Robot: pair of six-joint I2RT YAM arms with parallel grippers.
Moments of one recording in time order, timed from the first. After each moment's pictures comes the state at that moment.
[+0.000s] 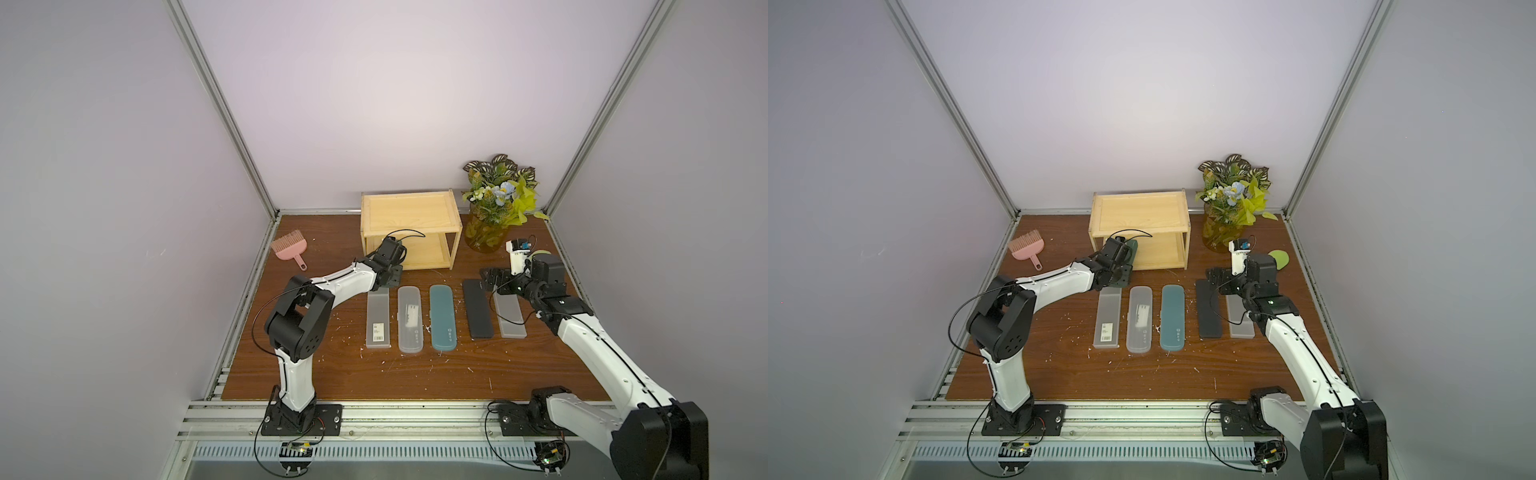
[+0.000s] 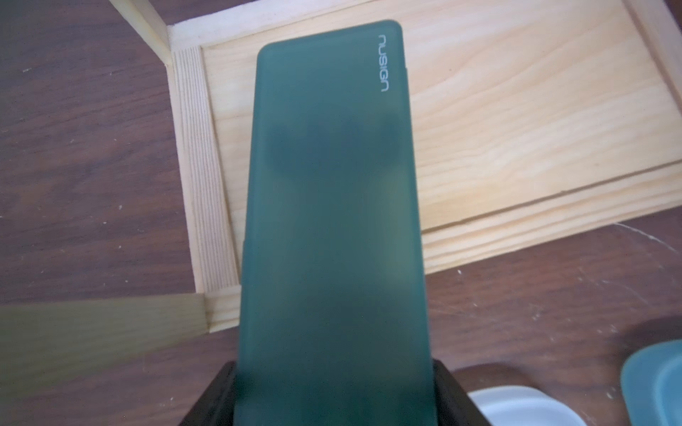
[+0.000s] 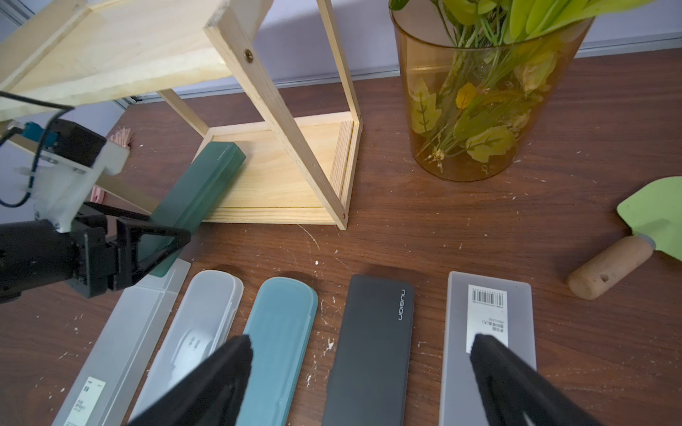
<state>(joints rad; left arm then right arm) -0.56 1.87 1.24 -0.31 -0.25 -0.30 0.15 1.08 0.75 -0.23 -0.18 0.19</state>
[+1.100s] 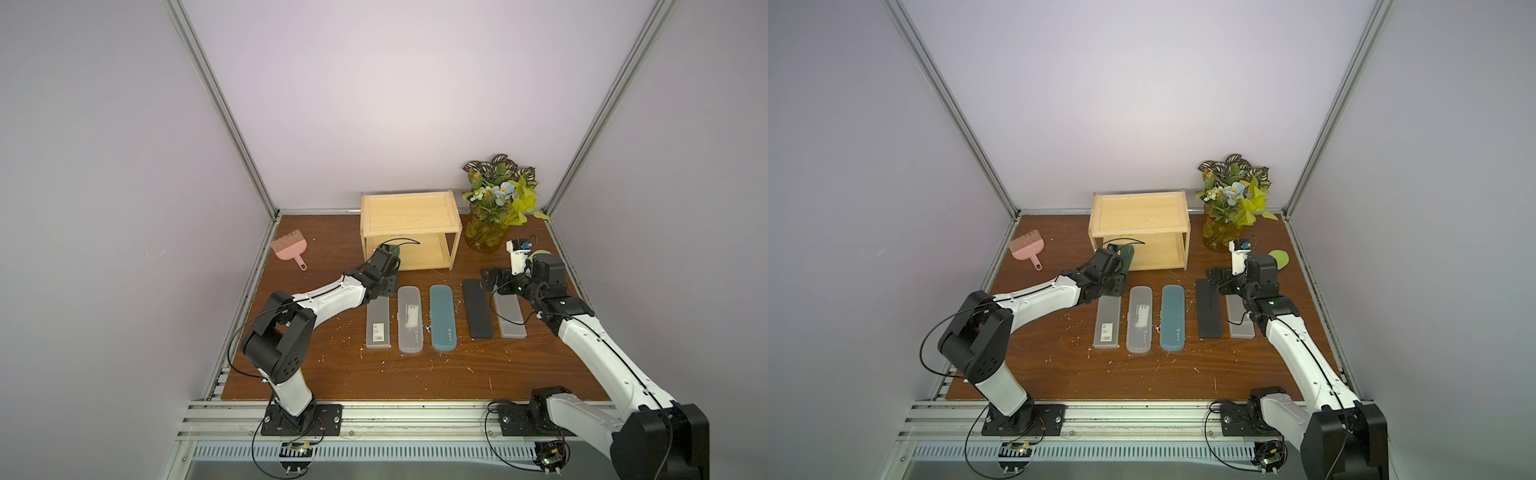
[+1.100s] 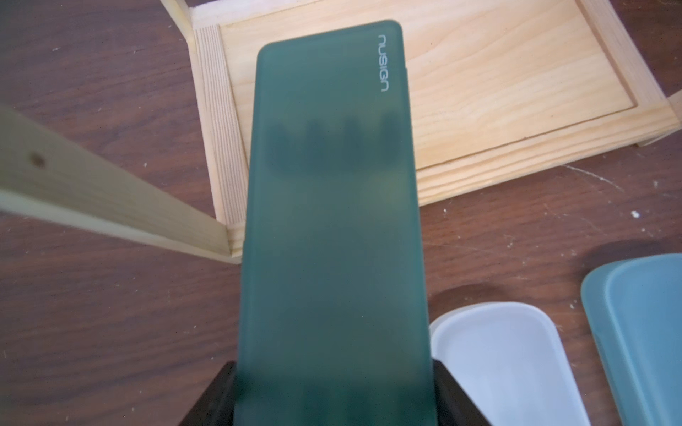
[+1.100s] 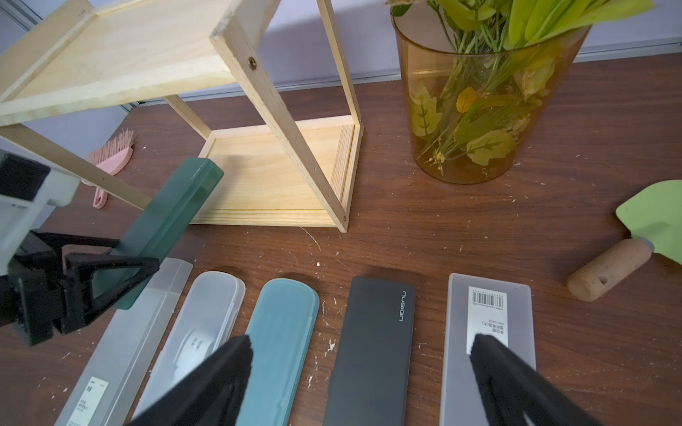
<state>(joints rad) -0.59 1.67 1.03 -0.27 -0.24 -0.30 0.15 1.07 0.75 -0.23 -0.18 0.19</state>
